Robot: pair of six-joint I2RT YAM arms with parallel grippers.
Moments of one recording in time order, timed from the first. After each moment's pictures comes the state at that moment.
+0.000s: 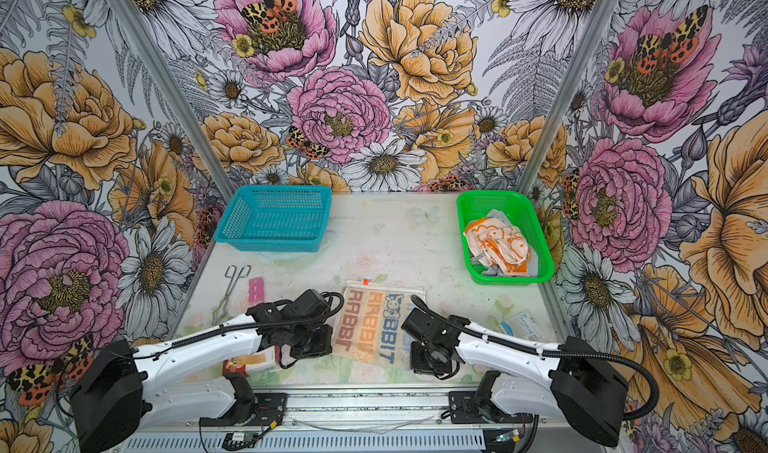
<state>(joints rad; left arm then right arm) -0.85 1.17 0.63 -0.69 0.20 -0.91 0.92 1.17 0.53 -0.77 -0.19 1.01</state>
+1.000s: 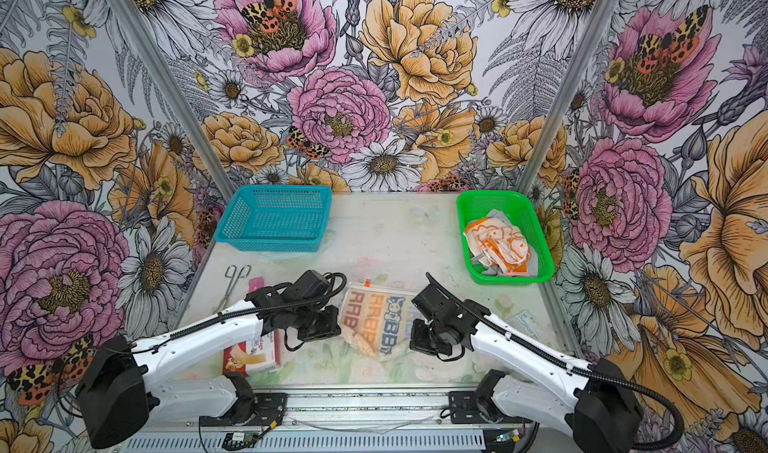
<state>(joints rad) -0.77 1.24 0.81 -0.70 0.25 -0.88 0.72 1.06 0.69 -0.86 -0.25 0.92</state>
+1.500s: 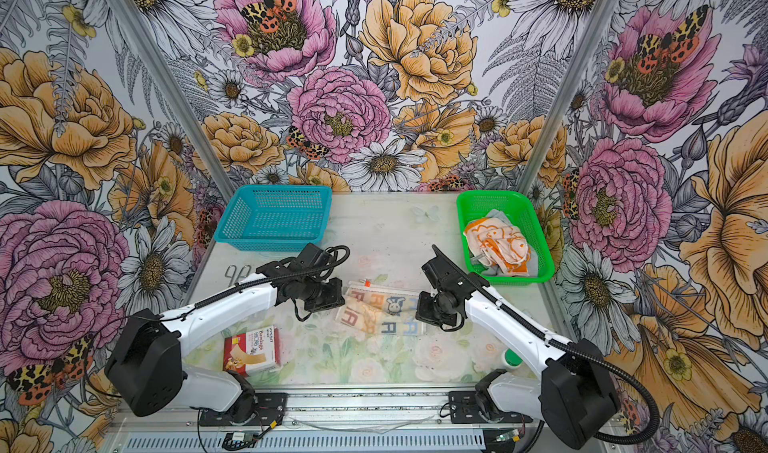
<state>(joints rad) -0.62 1.44 0.97 -0.64 0.24 -0.75 0.49 1.24 0.83 -0.87 -0.22 0.70</state>
